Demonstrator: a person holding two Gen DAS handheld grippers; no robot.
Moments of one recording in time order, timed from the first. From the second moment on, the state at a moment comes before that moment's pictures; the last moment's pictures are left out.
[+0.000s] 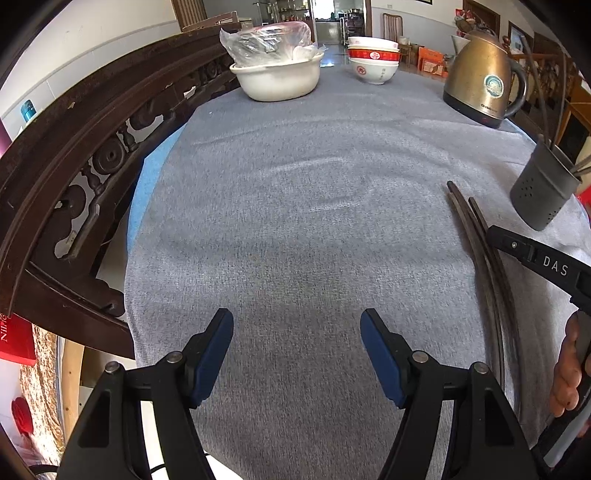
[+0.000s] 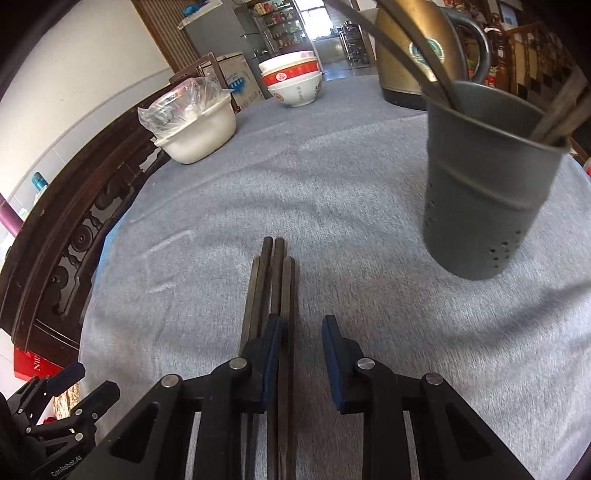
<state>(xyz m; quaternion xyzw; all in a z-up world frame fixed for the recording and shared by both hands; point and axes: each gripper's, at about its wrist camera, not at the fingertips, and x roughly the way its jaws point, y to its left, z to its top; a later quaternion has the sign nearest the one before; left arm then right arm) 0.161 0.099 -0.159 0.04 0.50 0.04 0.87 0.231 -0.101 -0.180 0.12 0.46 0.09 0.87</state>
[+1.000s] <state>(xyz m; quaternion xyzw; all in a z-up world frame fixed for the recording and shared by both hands) 0.188 0.065 -0.152 0.02 0.52 -0.03 0.85 0.239 -0.124 -0.182 0.10 0.48 0.06 0.87</state>
